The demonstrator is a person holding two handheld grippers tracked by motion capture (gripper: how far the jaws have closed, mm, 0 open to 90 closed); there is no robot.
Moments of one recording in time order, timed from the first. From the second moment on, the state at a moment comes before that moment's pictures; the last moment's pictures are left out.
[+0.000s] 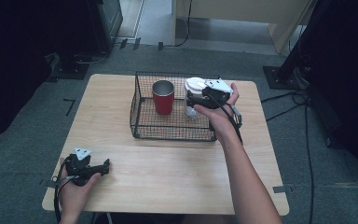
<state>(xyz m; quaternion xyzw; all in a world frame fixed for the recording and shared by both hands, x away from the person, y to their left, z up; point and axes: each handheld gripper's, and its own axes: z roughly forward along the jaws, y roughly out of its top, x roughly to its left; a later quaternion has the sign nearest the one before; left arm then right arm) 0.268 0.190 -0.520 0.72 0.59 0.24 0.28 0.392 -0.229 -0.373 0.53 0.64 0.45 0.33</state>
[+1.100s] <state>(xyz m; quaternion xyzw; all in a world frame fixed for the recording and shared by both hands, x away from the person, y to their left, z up) 0.268 0.190 -0.521 0.72 0.59 0.24 0.29 0.285 -0.287 -0.401 0.51 0.68 0.44 0.31</state>
